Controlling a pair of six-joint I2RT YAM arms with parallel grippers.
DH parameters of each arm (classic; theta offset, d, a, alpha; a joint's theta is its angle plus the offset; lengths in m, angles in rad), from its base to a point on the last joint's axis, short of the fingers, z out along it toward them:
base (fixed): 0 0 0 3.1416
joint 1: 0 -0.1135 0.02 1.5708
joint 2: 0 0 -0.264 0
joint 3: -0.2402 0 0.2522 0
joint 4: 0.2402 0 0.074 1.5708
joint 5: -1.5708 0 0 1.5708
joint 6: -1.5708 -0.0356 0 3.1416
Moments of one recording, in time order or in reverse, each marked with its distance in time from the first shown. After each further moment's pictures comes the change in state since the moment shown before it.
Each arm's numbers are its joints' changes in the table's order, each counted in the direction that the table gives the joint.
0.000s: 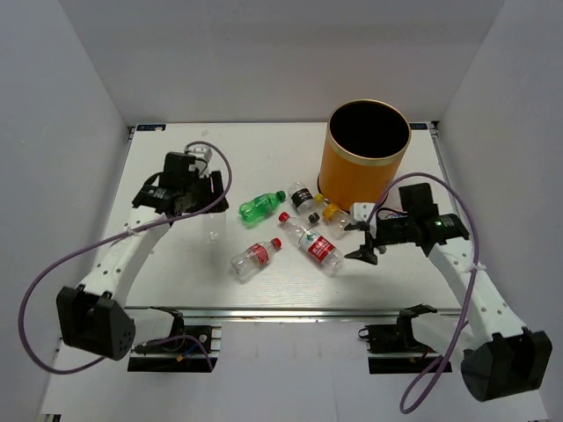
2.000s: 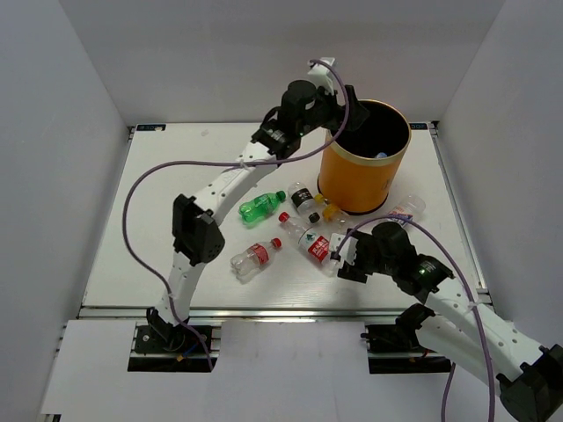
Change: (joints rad) left arm 0.456 0.974 -1.291 -0.569 -0.106 0.183; right arm -0.484 -0.220 0.361 -0.389 -0.708 -0.299
